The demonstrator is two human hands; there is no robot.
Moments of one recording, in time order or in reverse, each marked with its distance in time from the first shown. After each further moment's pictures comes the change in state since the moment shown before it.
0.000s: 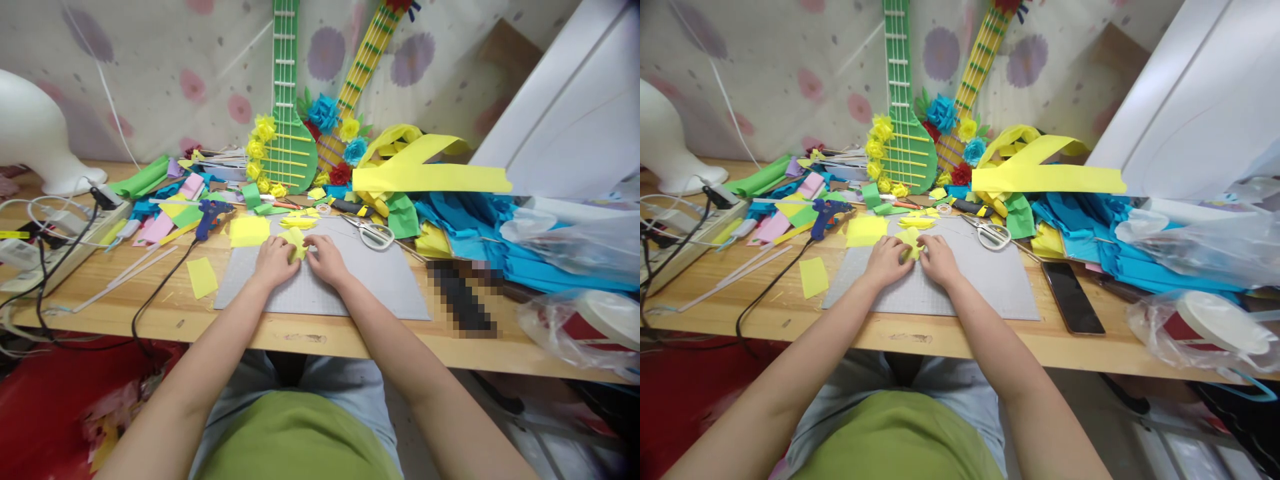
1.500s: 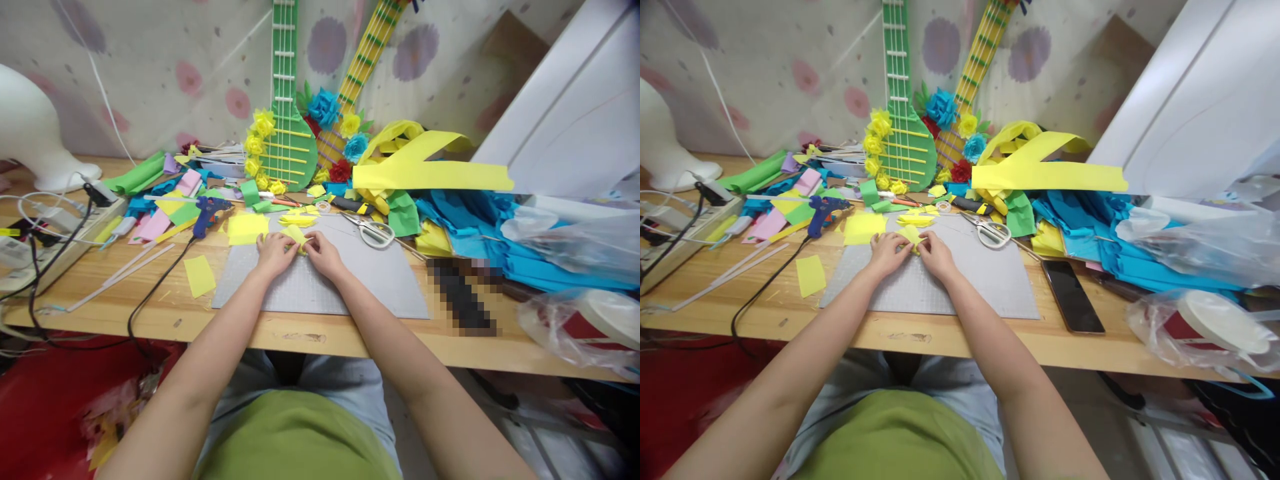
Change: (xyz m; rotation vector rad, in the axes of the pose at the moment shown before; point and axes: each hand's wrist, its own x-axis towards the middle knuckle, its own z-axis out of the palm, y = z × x) left_hand 0.018 -0.002 0.014 -0.148 -0.022 -0.210; right_hand 0.009 0.009 0.014 0.286 0.000 0.294
